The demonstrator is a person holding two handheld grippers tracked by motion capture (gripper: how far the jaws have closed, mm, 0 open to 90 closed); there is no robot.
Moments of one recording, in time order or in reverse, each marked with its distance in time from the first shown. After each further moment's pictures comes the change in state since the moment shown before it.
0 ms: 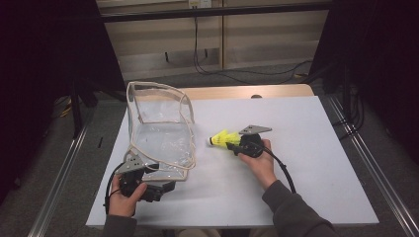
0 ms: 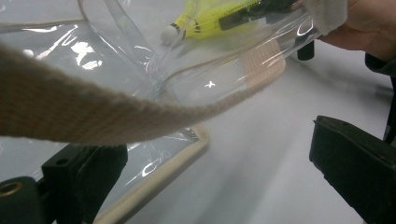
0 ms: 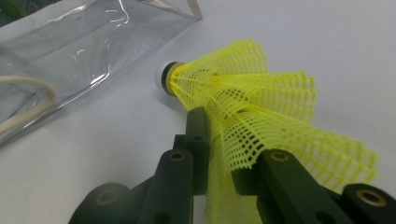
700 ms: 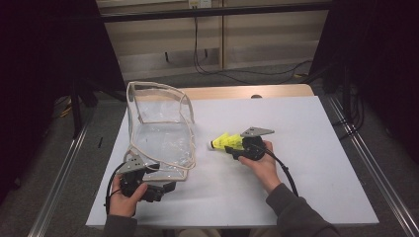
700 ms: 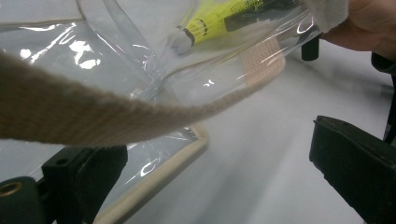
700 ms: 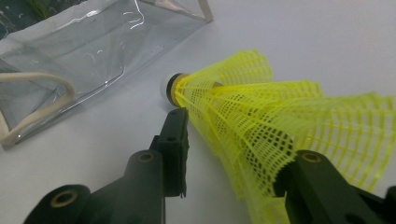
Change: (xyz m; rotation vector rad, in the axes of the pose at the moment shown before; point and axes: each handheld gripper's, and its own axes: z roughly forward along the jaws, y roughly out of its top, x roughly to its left) left arm -0.001 0.000 0.001 0.005 -0.005 0.003; right arm 0.003 -0.004 -0.005 -0.020 0.034 0.006
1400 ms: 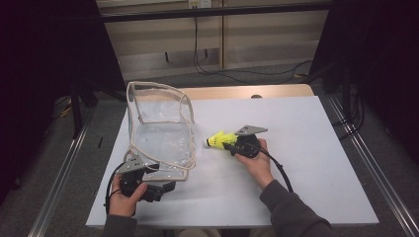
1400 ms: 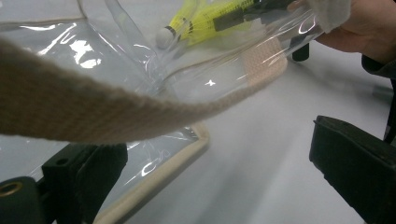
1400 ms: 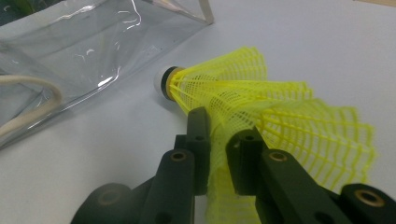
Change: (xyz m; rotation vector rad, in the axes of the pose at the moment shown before) left arm 0.001 -0.001 0.000 0.001 0.001 -0.003; right arm 0.003 0.006 0.014 0.009 -0.014 -0.035
